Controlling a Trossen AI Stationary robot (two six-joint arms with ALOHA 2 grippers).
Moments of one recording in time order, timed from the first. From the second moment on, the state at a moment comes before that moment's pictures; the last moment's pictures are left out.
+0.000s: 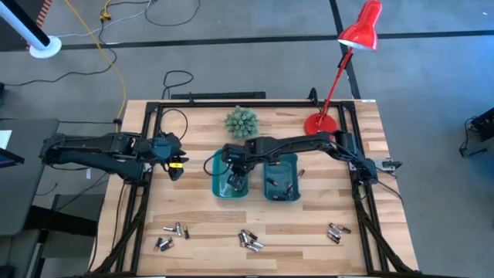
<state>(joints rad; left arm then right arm) -0.04 0.76 0.80 -0.90 -0.32 -0.50 -0.03 2.17 1.81 -0.75 0.02 0.38</state>
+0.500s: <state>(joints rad) -0.04 0.76 0.80 -0.90 -0.32 -0.49 -0.06 2.17 1.72 -0.74 -0.04 0.34</state>
